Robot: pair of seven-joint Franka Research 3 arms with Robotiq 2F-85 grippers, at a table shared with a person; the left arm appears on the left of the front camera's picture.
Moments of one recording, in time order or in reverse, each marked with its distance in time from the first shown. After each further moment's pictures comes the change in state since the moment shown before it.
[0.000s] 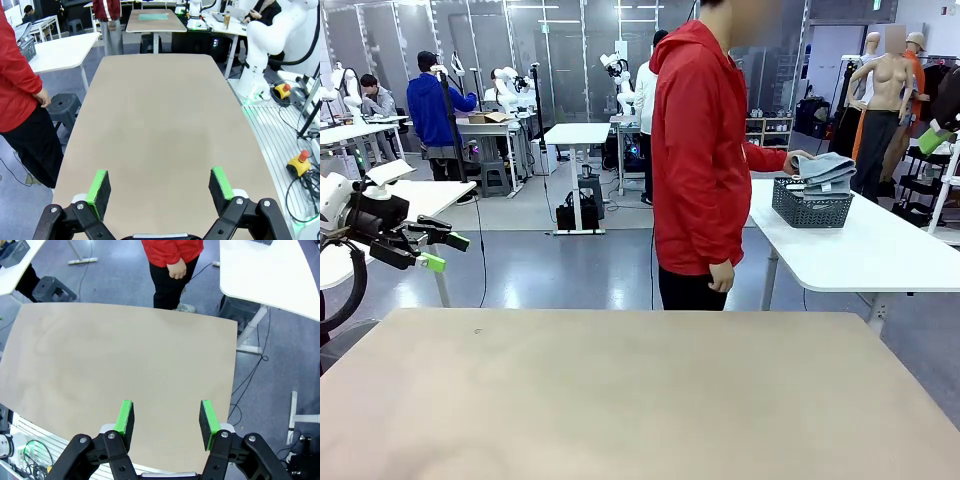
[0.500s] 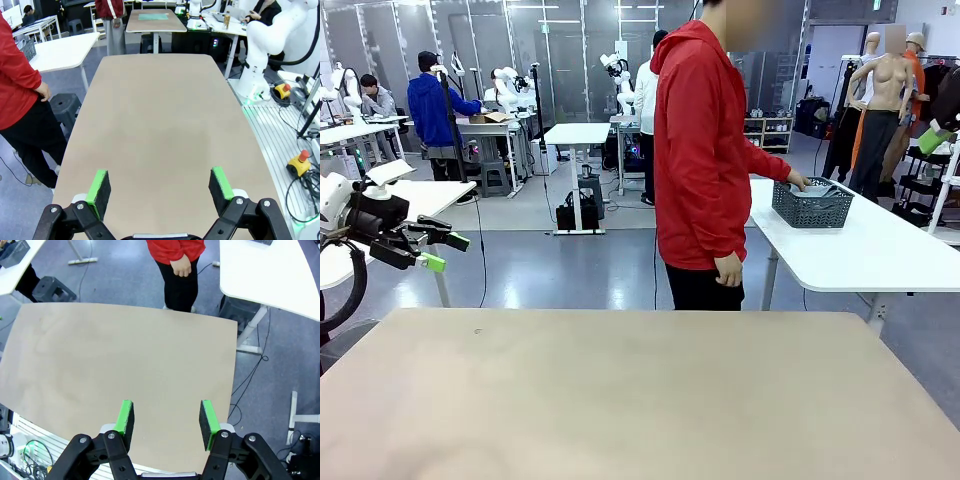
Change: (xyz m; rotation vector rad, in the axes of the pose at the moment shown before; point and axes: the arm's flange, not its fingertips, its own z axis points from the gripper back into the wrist) left arm 0.000 0.000 0.000 0.000 0.000 0.000; right arm 0.000 0.000 0.000 0.000 0.000 0.000
